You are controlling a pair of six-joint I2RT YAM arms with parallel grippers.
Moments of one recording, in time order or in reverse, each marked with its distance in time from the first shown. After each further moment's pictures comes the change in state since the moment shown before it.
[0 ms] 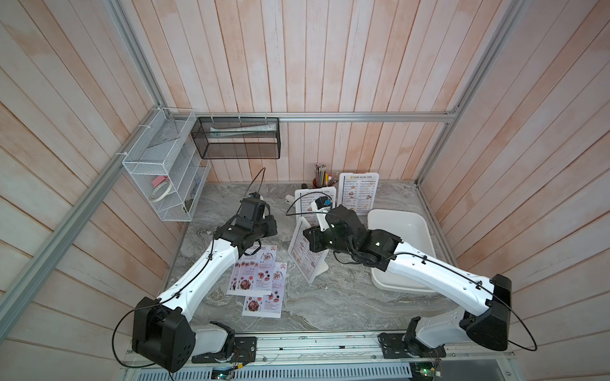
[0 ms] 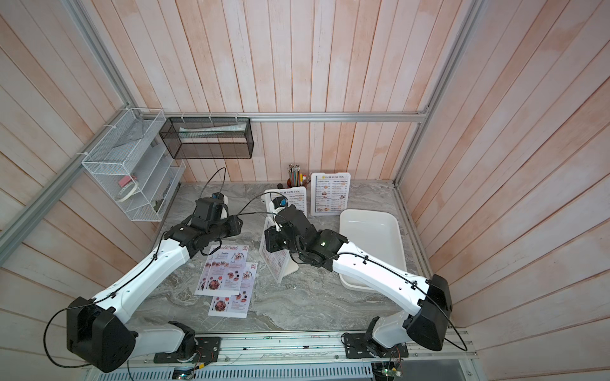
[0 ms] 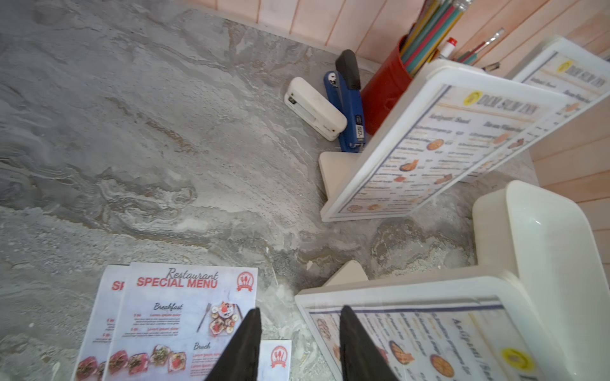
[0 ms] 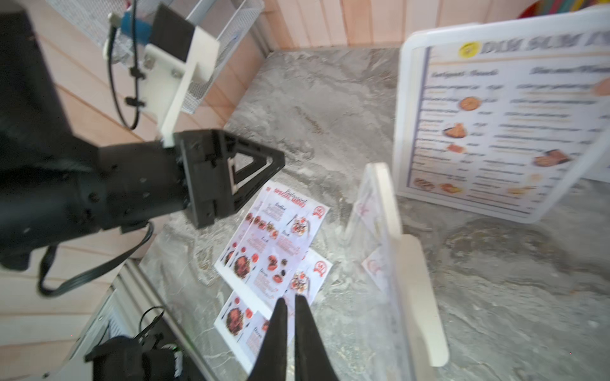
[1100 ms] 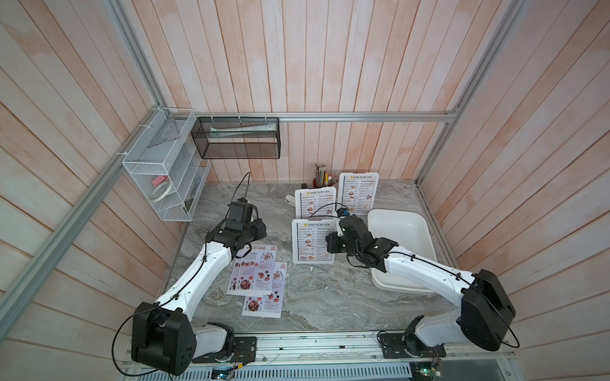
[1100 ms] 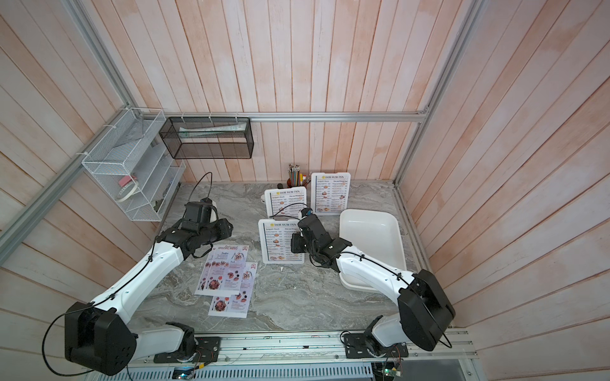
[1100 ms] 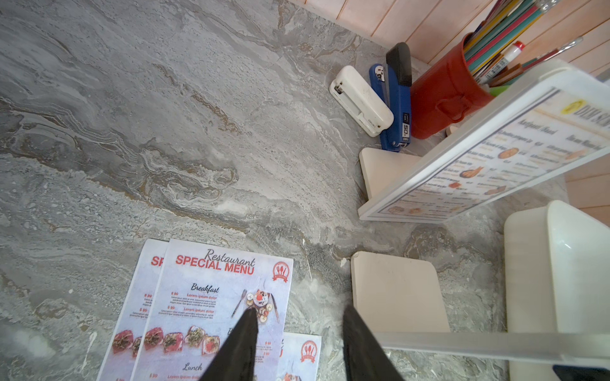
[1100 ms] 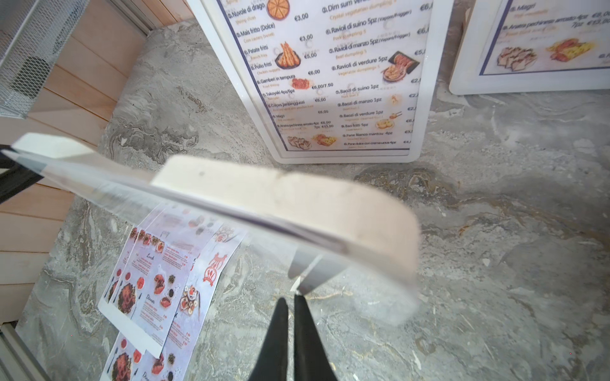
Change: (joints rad) left arm 0.089 -0.014 -0.062 -0.001 0.047 -0.004; right arm -0.254 0.009 -0.346 0.213 0.020 0.002
